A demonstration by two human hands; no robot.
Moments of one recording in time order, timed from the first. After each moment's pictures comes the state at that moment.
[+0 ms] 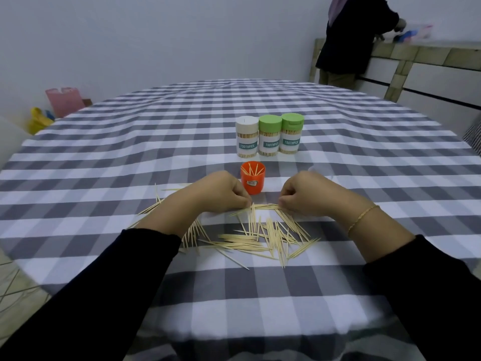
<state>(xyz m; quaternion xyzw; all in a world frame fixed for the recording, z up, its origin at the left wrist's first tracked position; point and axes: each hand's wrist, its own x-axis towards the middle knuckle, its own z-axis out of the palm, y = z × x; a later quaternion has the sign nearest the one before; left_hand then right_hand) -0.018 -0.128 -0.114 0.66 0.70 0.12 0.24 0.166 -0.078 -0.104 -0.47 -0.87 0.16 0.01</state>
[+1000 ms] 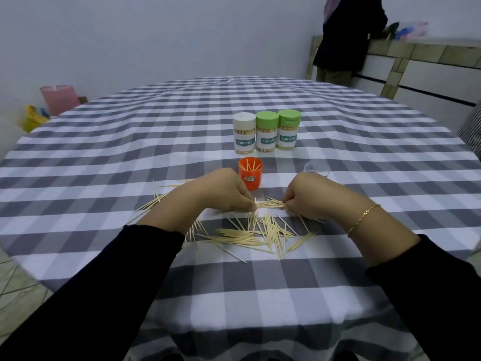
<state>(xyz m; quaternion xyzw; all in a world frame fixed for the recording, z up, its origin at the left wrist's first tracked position) -0.004 -0.132 -0.106 0.66 0.70 0.07 0.25 0.169 -0.086 -0.105 -0.51 -0.85 0.12 -0.05</state>
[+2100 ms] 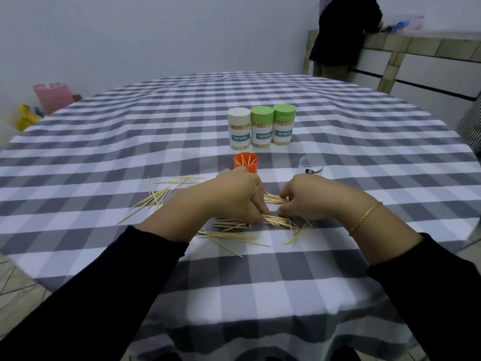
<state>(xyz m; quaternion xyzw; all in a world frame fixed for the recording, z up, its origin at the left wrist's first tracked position) 0.021 -0.142 -0.104 0.80 0.59 -0.02 0.12 0.177 -0.097 -0.102 -0.49 -0.86 0.13 -0.10</state>
